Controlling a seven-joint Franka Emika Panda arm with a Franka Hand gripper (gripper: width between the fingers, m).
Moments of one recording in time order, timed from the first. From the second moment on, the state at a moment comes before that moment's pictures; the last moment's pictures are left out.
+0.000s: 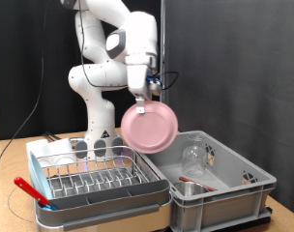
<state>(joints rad) 0.10 -0.61 -0.07 -2.81 -0.41 2.60 0.11</state>
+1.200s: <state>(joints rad) -0.16 -0.59 -0.09 -2.68 -0.21 2.36 0.53</state>
